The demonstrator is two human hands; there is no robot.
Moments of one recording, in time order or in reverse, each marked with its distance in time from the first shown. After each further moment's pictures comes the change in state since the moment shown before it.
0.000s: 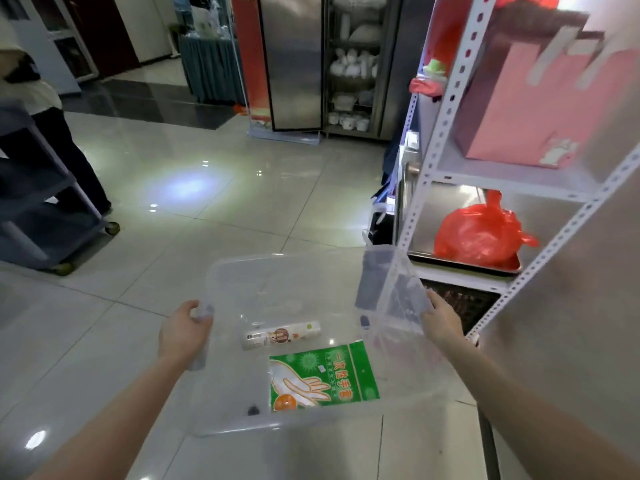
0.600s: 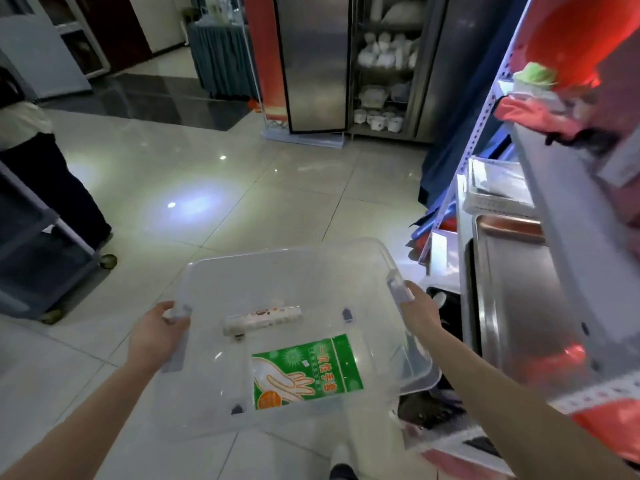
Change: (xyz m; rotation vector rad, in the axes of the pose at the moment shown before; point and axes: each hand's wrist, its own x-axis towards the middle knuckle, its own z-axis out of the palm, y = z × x) left_hand 0.419 0.126 0.029 0.095 0.051 -0.076; right_hand 0.424 -0.227 0.145 0.033 -0.109 -0.053
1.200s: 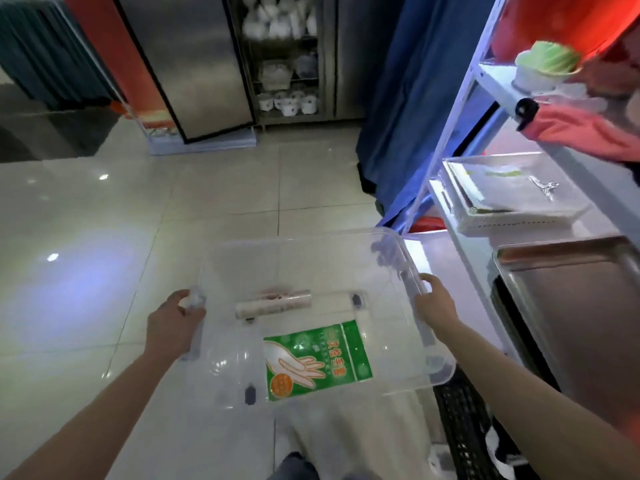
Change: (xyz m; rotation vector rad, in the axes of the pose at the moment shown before) left_hand 0.442 0.254 0.157 0.021 -0.304 0.334; right_hand 0.328 -0.092 0.023 0.223 0.302 0.398
